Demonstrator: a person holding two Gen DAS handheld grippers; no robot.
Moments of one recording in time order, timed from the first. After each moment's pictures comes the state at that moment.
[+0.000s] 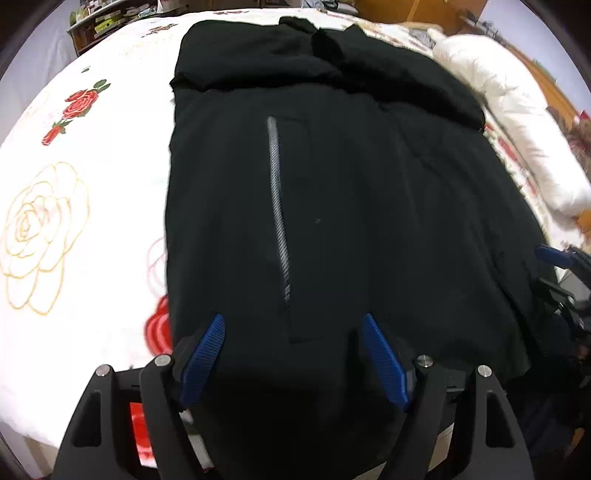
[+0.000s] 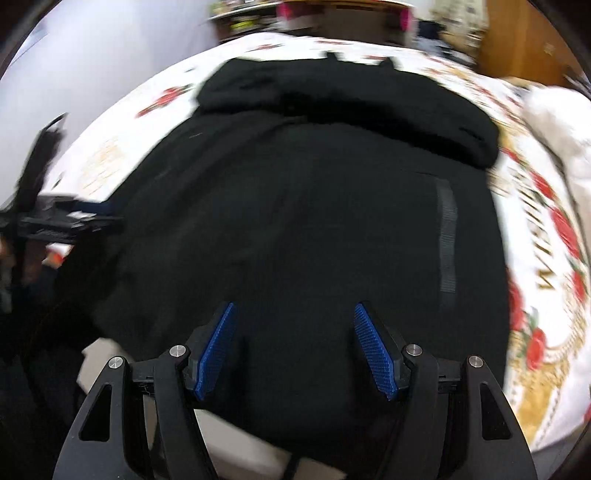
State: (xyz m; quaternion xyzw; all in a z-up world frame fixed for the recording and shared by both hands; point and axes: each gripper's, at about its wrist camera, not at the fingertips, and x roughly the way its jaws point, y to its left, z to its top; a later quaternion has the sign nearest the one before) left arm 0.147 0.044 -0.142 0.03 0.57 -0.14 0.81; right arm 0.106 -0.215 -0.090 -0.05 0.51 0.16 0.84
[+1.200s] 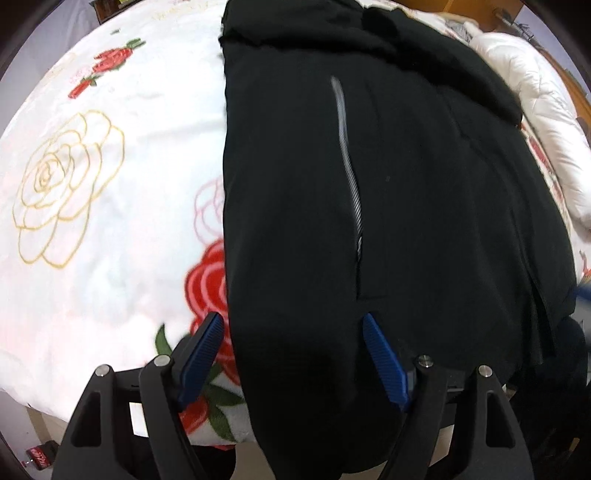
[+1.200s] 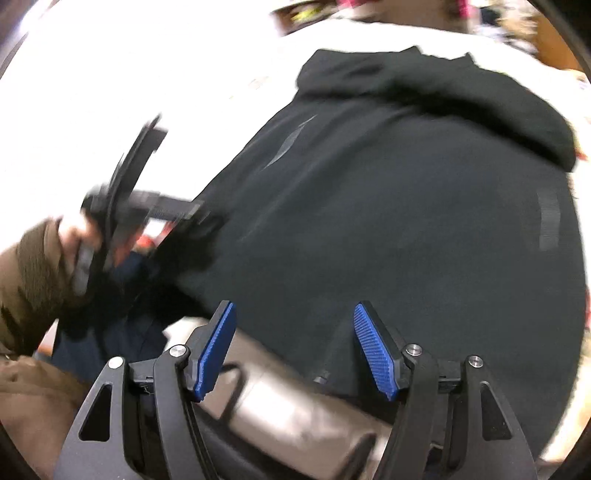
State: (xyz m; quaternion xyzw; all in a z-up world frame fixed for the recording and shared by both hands) left arm 0.140 0.079 -0.162 0.02 0.62 -0.09 0.78; right arm 0.082 -0.183 -0.073 0.02 0.52 0.26 0.81
